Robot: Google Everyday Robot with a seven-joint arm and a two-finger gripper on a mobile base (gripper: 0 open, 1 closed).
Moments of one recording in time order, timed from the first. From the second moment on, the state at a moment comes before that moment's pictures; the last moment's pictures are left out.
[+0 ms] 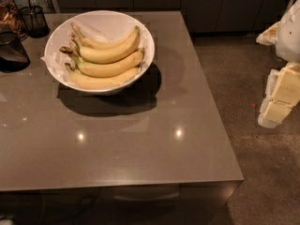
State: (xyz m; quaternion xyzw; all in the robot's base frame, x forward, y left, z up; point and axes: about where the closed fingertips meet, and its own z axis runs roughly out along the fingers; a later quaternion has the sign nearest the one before) arm 0.438 -0.217 0.976 -0.60 0.78 -0.03 0.16
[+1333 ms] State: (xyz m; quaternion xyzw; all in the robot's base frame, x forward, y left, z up) arm 0.533 -0.136 1.015 -0.60 0.78 0.02 0.17
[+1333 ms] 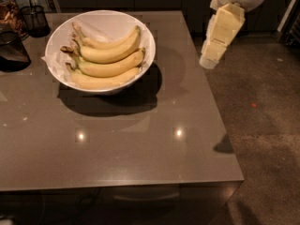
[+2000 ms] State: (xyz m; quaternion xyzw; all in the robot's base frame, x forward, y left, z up) arm 0.559 -0.106 1.024 -0.61 0.76 0.03 0.20
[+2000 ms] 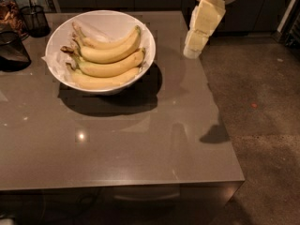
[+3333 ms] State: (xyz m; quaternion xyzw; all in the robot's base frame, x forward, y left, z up) arm 0.602 0.015 1.040 -0.71 0.66 0.00 0.24
